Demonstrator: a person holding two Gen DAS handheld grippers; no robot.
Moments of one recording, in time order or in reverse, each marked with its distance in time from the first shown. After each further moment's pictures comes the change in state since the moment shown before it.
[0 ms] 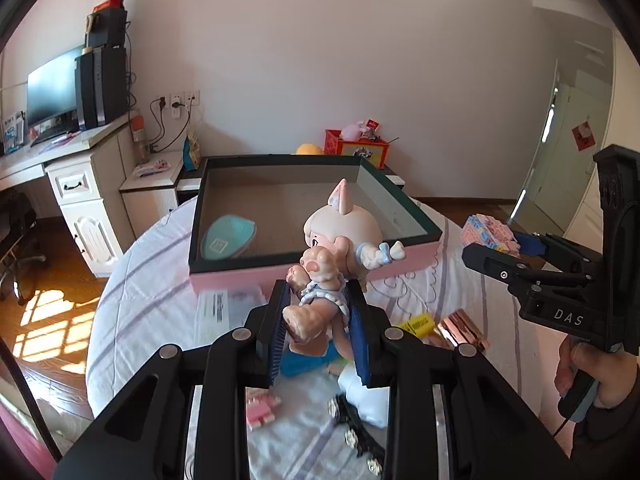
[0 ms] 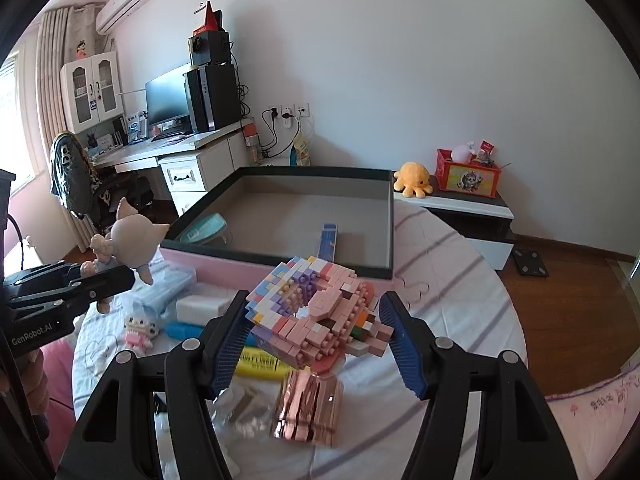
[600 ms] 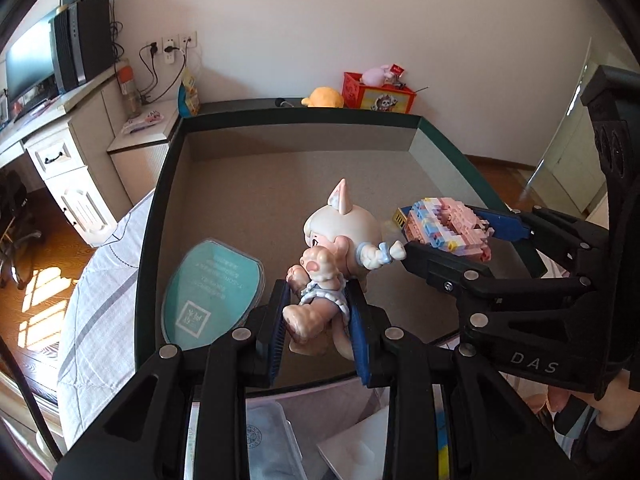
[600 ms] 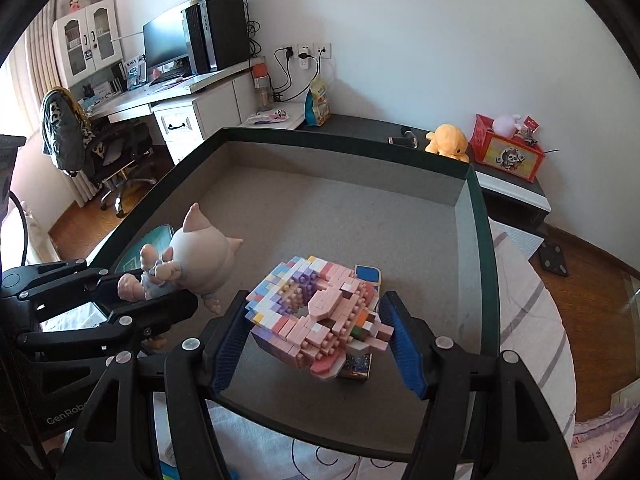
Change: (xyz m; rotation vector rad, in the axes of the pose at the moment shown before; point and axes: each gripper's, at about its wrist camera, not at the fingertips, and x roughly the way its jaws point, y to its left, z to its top) left arm 0.141 0.023 0.049 -0.032 0.235 0.033; right arm 0.159 0.011 0.058 -0.062 0.242 0.040
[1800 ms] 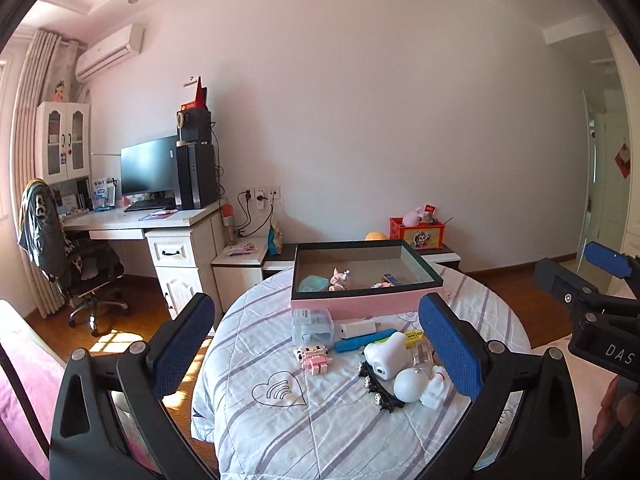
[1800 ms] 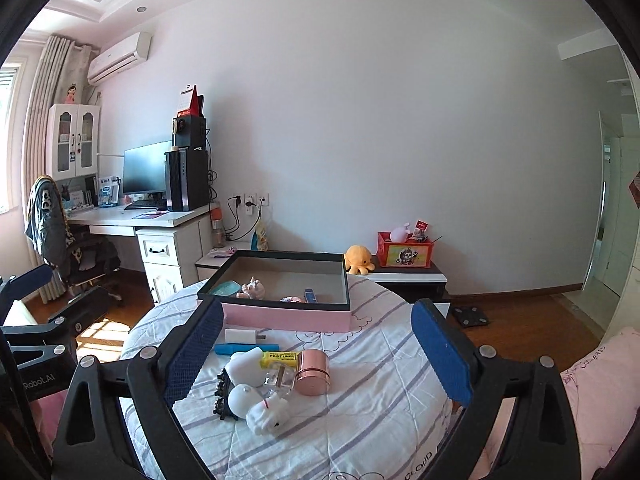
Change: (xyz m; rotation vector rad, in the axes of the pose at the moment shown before) left arm -0.315 -0.067 -0.205 -0.003 -0.596 0.270; right arm -0.323 0.094 -0.190 0.105 -0.569 -0.283
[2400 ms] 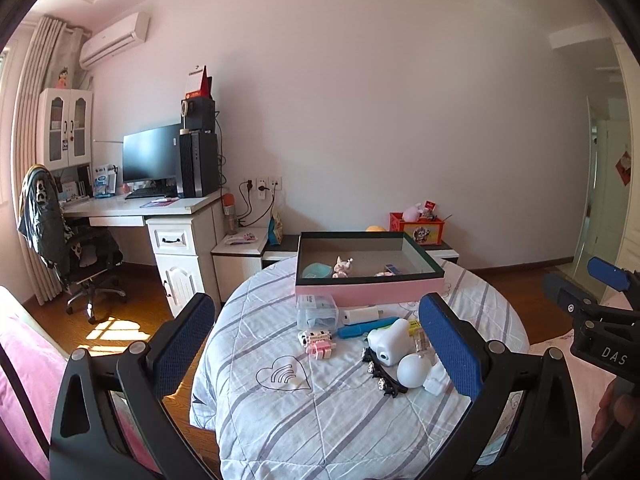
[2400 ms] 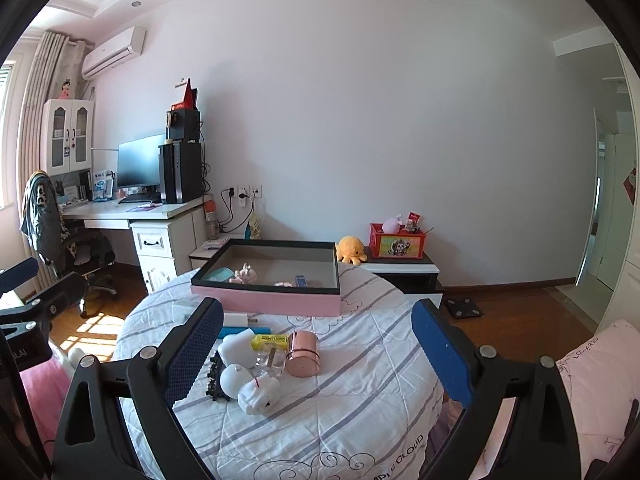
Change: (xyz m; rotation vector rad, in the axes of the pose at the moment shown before) left arm 0.005 0.011 -0.013 -0.035 0.049 -0.005; right arm 0.000 -0.006 -0.020 -0.001 0.052 -0.027
